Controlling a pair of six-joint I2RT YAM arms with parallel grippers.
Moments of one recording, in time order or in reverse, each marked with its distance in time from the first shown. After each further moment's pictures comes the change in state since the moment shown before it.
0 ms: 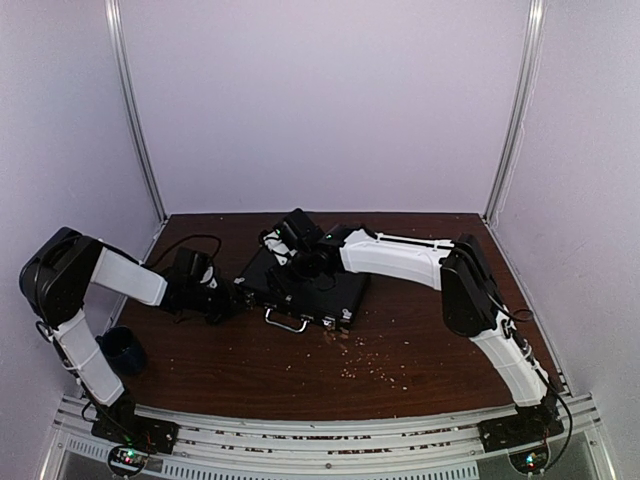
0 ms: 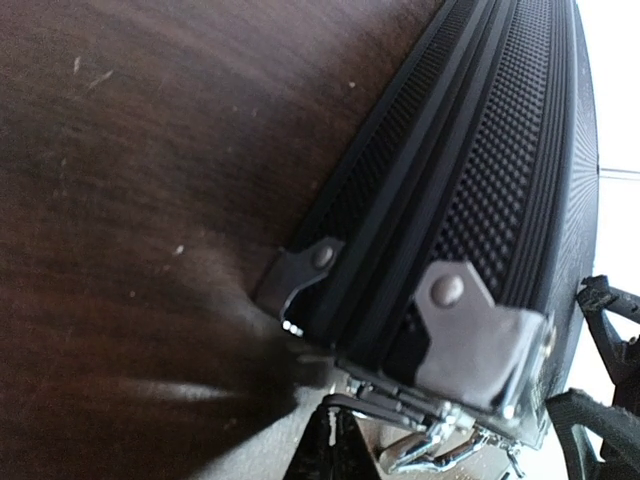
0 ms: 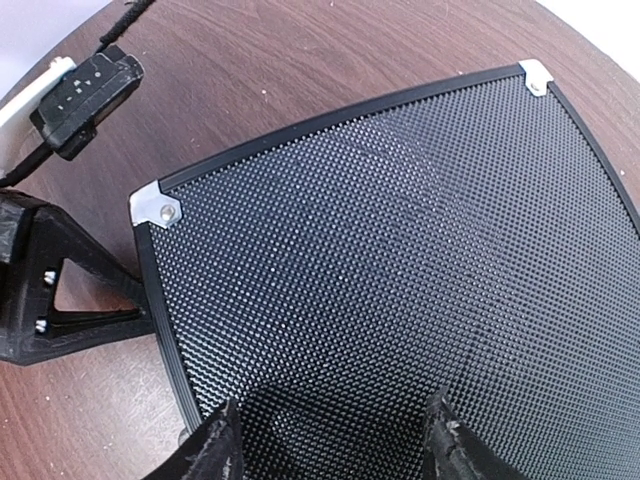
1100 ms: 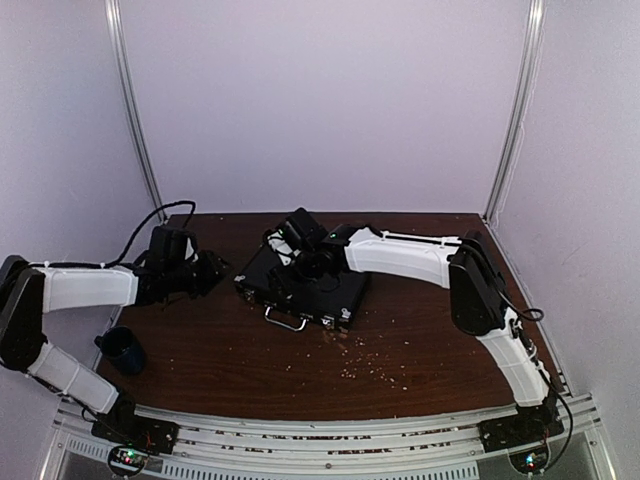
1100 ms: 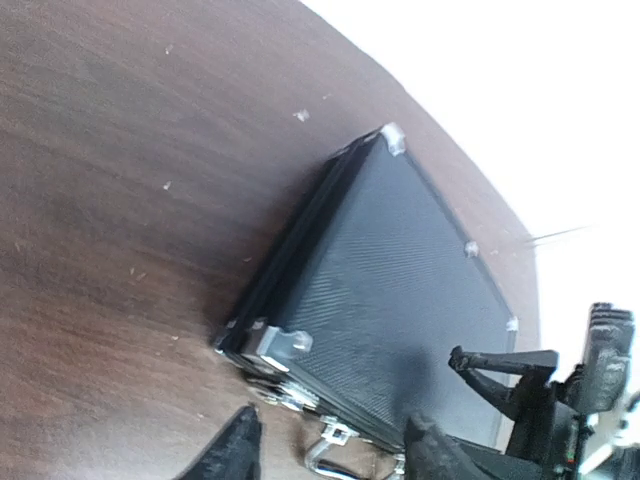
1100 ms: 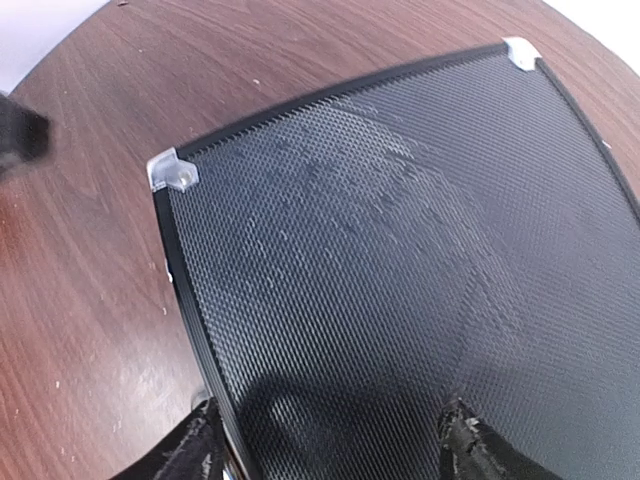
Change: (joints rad) left arm -0.023 -0.315 -0.003 -0.088 -0.249 0.048; right arm 0.000 -0.065 -0.074 0.005 0.032 0.036
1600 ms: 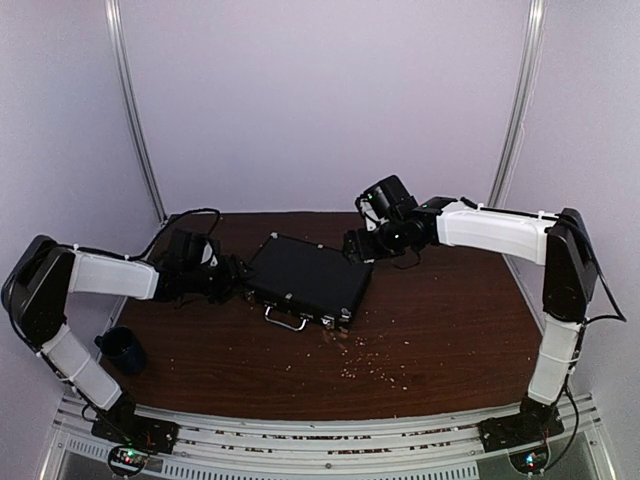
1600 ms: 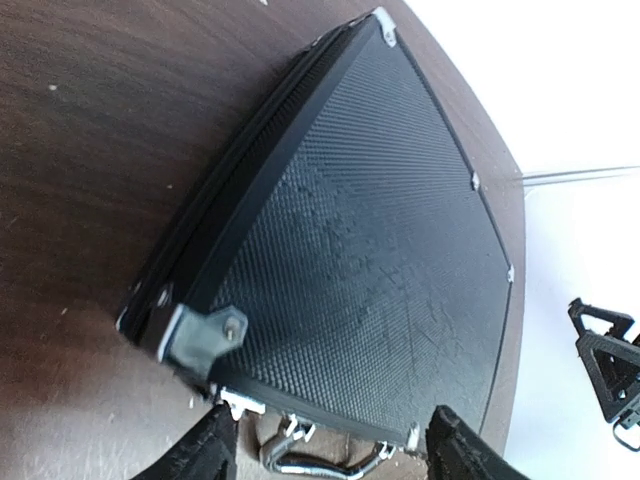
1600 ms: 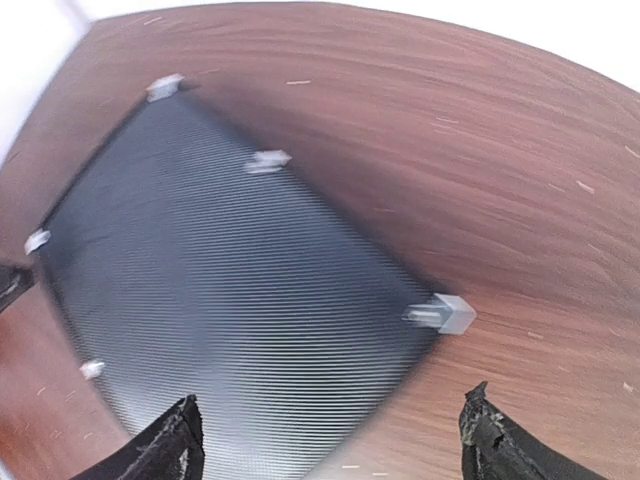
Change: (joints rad) left arm -0.033 0.162 0.060 0.063 0.176 -0.042; right arm -0.221 -0.513 -0.567 0.068 0.038 0.208
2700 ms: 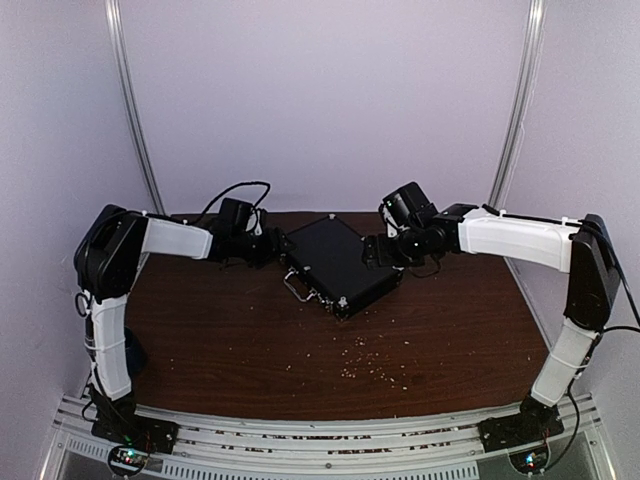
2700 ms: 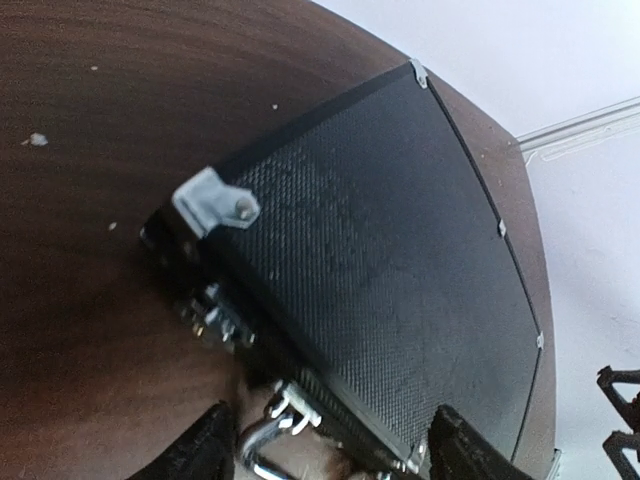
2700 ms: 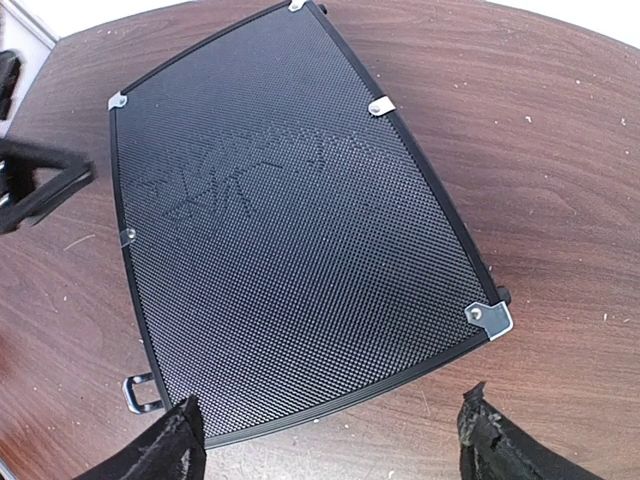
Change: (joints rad) left arm -0.031 0.503 0.595 -0.079 0.067 0.227; right arm -0.039 -0.138 -0.172 -0.004 0.048 0.097
